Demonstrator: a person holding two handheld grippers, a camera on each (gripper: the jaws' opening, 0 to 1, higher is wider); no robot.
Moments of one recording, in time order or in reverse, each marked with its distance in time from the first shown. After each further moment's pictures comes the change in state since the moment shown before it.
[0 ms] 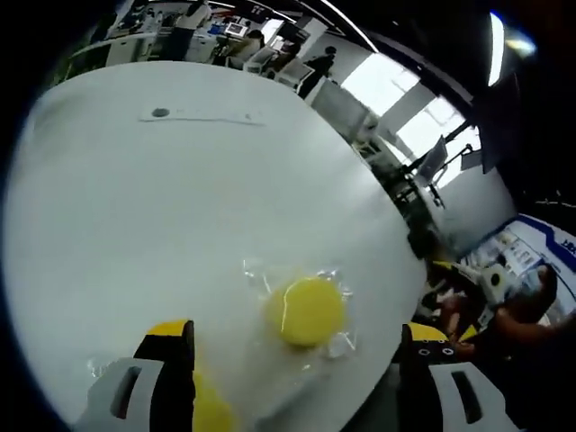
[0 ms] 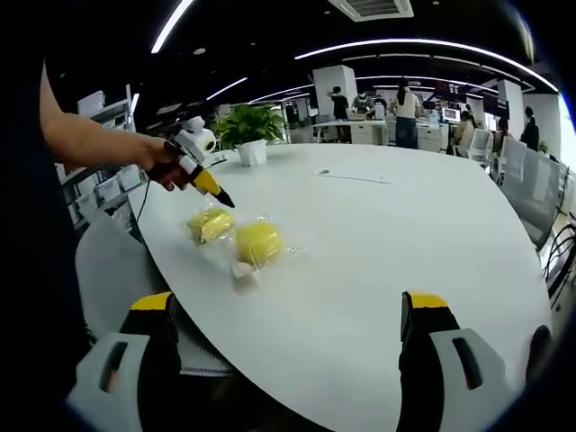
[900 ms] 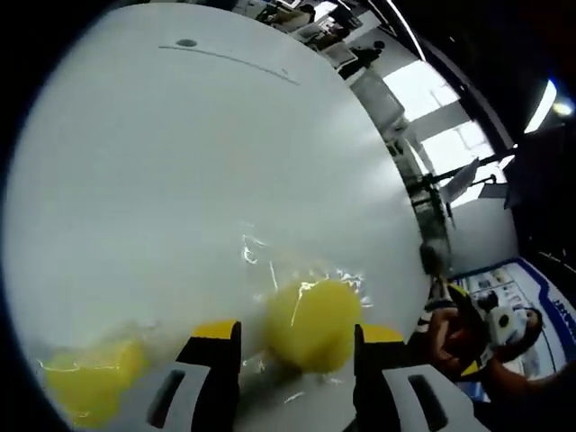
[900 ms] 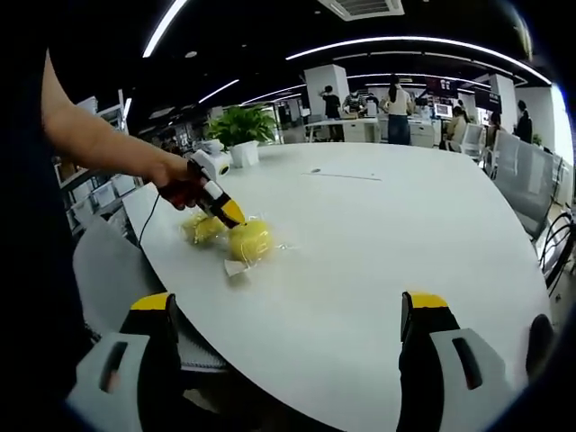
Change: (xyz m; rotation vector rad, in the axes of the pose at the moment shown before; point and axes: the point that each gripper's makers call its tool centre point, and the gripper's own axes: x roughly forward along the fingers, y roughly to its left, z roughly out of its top) left arm 0.055 0.012 -0.021 -0.207 0.117 0.021; right arm -0.006 -0.012 -0.005 0.032 -0.001 -0.027
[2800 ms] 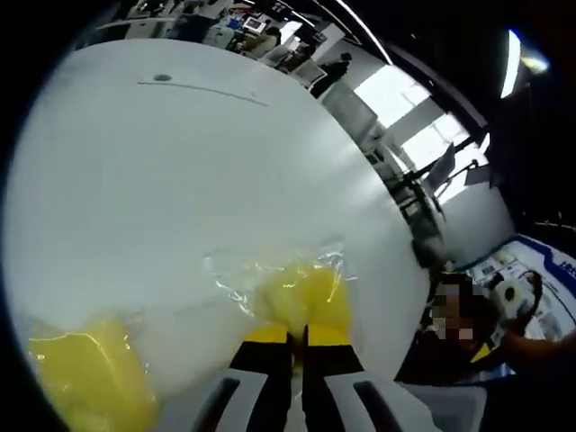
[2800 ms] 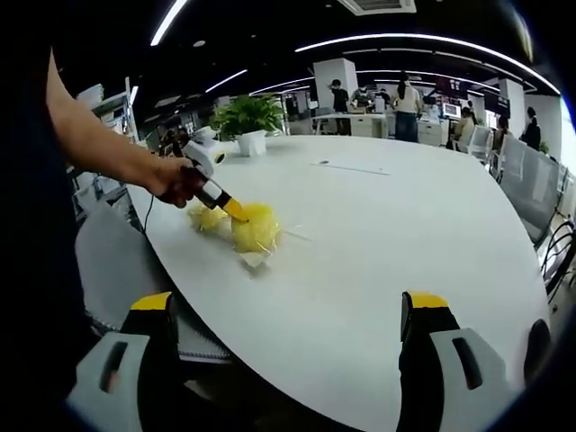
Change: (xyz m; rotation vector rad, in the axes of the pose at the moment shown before) left arm -0.006 -0.019 -0.014 0.173 -0.184 -0.032; right arm 0.001 0.011 -0.006 -0.048 0.035 0.017
